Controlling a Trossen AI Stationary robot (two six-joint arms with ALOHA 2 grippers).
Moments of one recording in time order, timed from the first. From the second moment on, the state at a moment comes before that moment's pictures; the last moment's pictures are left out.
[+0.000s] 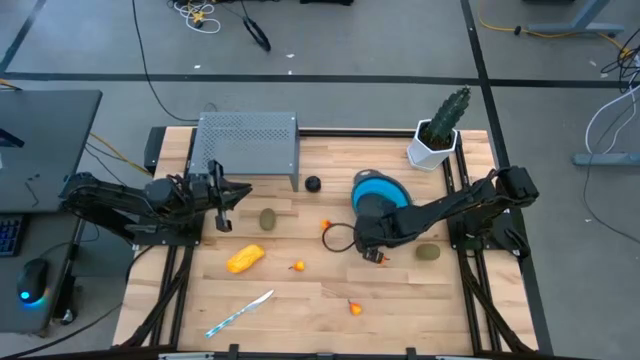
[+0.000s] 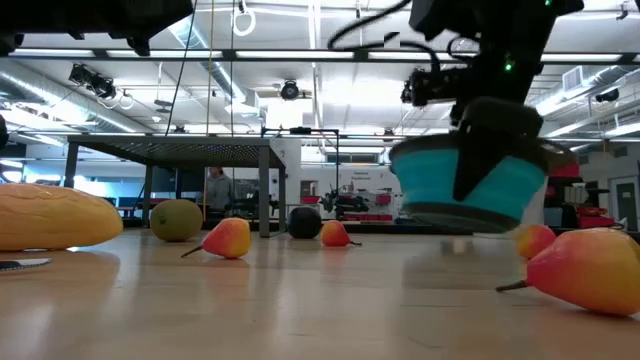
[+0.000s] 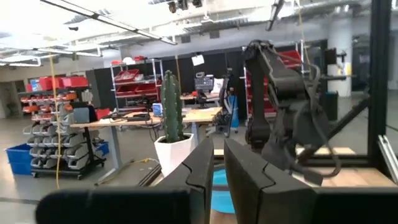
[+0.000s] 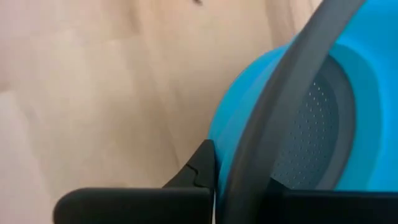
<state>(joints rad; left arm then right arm) -0.17 0.42 0.25 0.42 -0.40 0.19 0.26 1.65 1.05 -0.78 0.36 0.42</state>
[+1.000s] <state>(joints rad) -0.37 1.22 0.91 -0.09 -0.29 0.28 0.42 1.65 1.16 -0.68 0.34 -0.50</state>
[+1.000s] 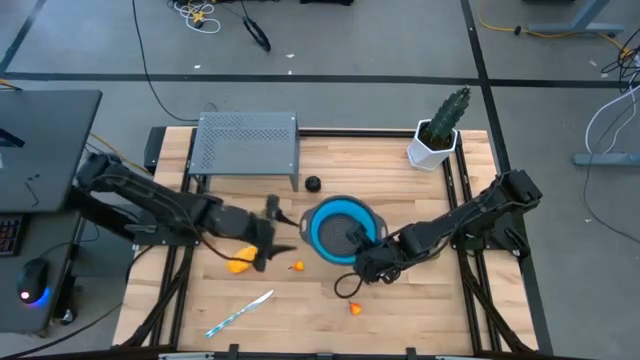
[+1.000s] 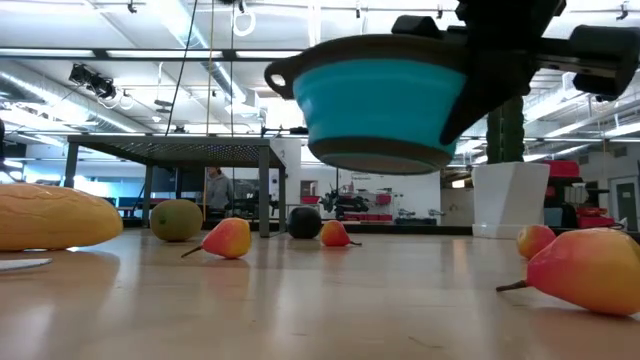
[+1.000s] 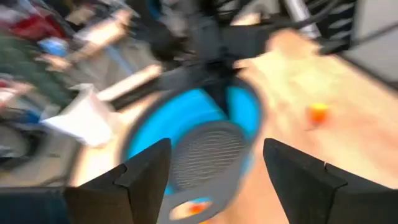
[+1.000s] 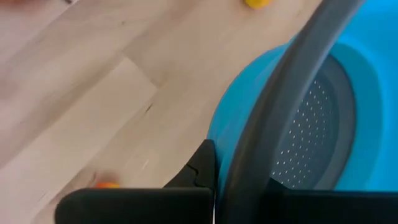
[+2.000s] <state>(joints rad) -0.34 1.66 1.29 -0.43 -0.34 0.14 0.41 1.65 1.15 -0.48 0.29 -0.57</state>
